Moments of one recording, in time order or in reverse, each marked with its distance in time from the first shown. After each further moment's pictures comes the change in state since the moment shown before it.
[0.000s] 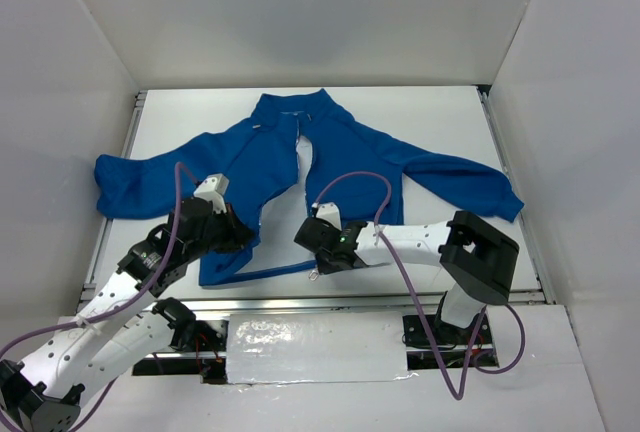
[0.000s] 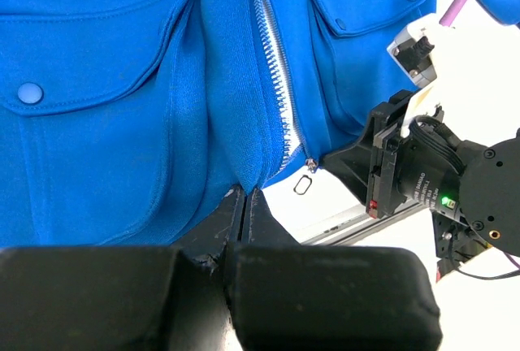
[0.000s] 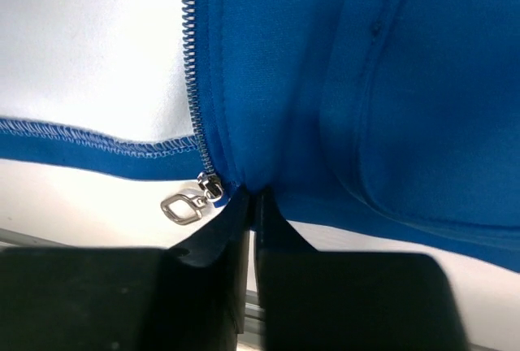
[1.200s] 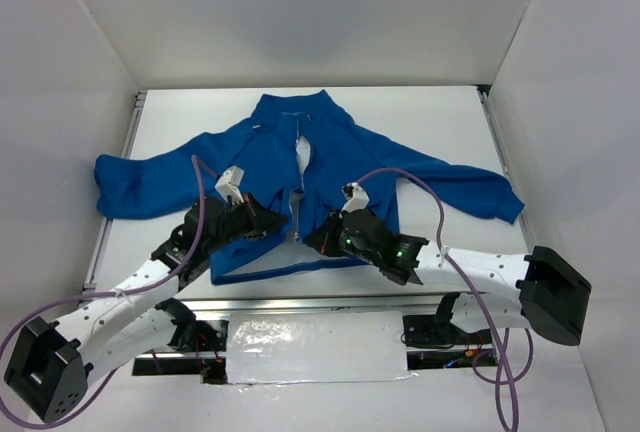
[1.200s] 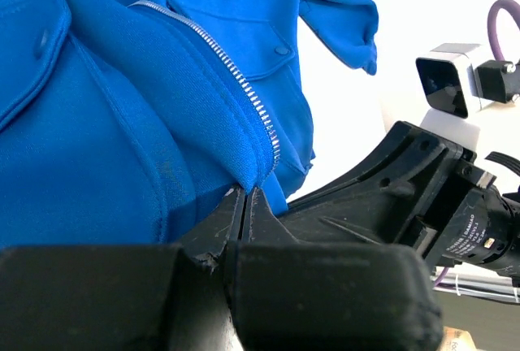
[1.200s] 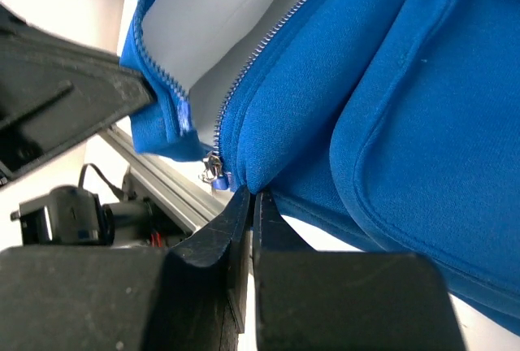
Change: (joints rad) left arm -0.004 0.183 -0.185 0.655 0.180 -0.188; right arm -0.080 -0.454 -0.339 0.636 -0.144 0.127
